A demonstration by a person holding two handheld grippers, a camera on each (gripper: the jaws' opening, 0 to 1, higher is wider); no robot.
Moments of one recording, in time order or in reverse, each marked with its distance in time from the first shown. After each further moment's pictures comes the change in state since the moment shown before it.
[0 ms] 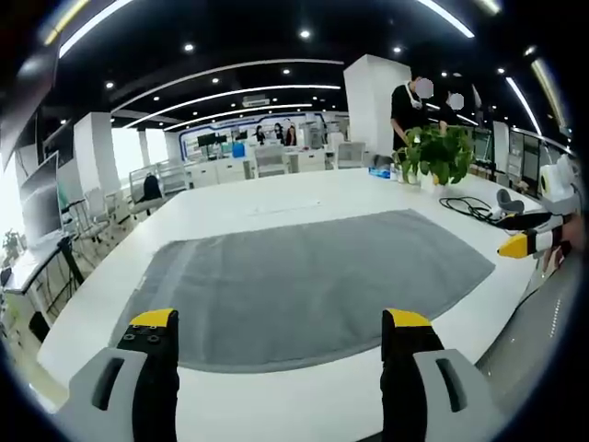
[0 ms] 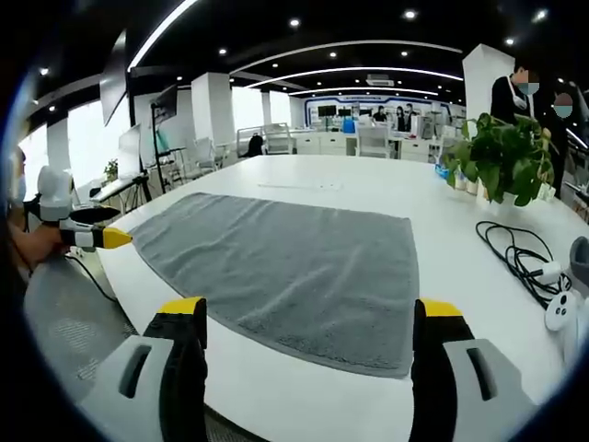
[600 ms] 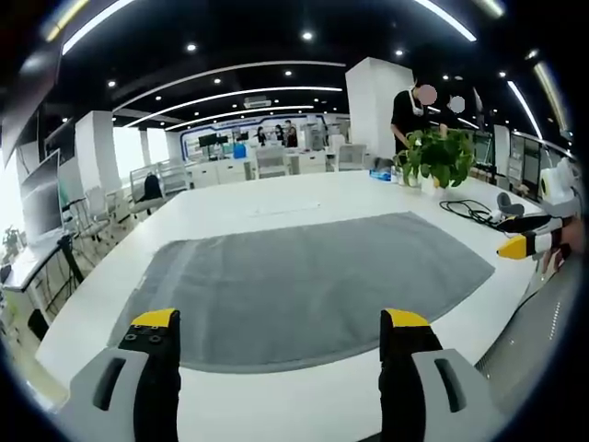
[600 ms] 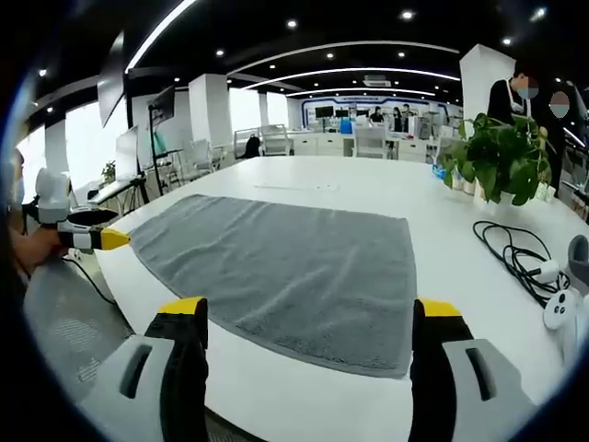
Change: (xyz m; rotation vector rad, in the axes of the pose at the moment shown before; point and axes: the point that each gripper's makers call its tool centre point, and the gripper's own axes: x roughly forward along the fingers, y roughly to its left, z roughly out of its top) left arm 0.004 0.007 -0.005 -0.007 -0.004 0.001; right arm 0.000 -0.002 0.001 0.008 -0.005 -0.013
